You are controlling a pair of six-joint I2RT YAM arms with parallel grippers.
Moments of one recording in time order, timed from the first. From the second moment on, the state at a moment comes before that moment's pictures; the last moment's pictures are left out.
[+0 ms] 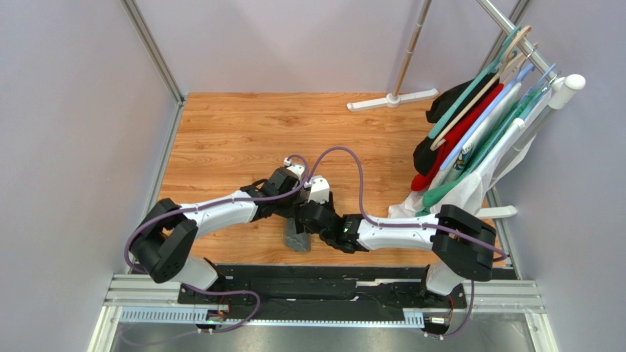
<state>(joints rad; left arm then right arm) -0.73 1.47 0.76 -0.22 -0.10 -0.33 1.20 1.60 0.87 0.02 0.55 0.65</state>
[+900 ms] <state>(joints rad) -0.67 1.53 0.77 -0.07 -0.02 -0.40 1.33 1.70 1.01 0.00 0.61 0.59</state>
